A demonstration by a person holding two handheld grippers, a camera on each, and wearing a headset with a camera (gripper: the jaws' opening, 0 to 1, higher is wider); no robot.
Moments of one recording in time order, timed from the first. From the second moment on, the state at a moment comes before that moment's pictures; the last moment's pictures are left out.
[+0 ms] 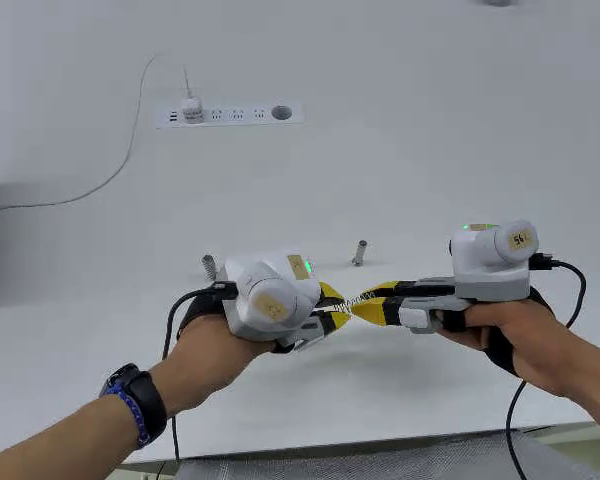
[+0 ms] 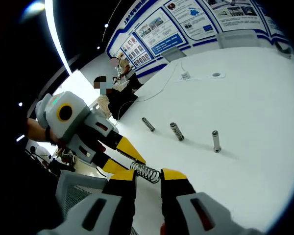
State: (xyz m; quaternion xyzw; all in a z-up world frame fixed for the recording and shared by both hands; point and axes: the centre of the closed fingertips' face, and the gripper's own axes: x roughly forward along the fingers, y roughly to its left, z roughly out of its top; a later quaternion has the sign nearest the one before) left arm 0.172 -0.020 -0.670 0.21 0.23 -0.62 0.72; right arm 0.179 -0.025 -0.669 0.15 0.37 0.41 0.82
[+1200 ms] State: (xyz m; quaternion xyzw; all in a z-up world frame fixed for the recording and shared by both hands) left arm 0.171 -0.028 -0.661 0.19 0.22 -0.64 0.71; right arm 0.173 -0.022 -0.645 0.06 0.39 0.49 0.78
